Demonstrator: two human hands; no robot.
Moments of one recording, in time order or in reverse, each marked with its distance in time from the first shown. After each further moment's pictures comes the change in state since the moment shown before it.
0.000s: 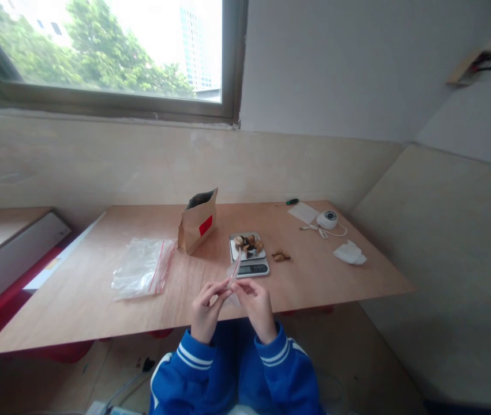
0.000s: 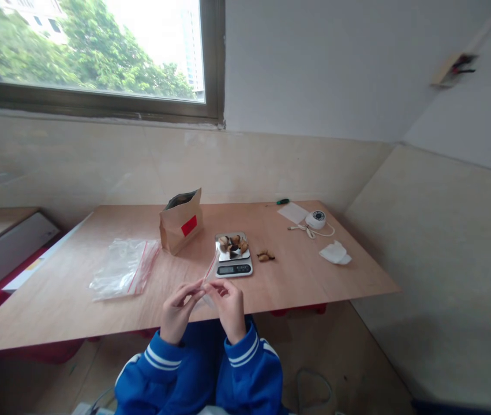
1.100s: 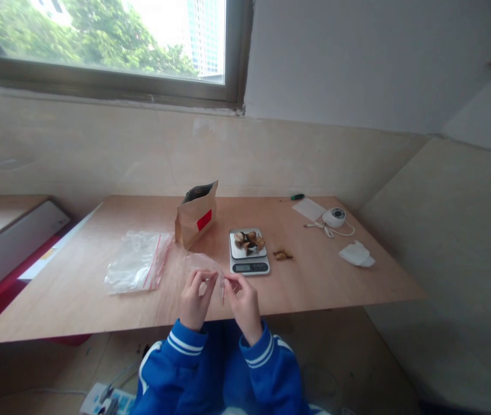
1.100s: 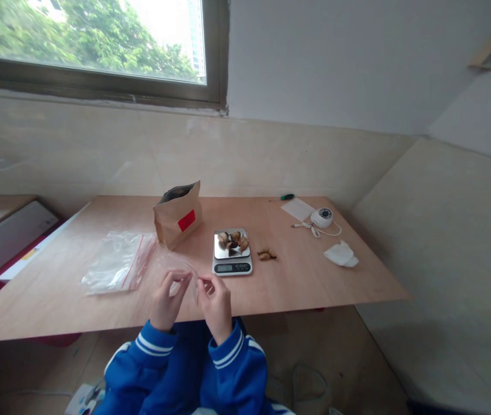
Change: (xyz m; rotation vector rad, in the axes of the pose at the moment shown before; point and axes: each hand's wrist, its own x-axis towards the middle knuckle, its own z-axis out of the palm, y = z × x) left_hand 0.023 -0.005 -0.010 0.503 0.091 0.251; right_hand 0.011 0.012 0.019 -0.149 -0.027 -0.164
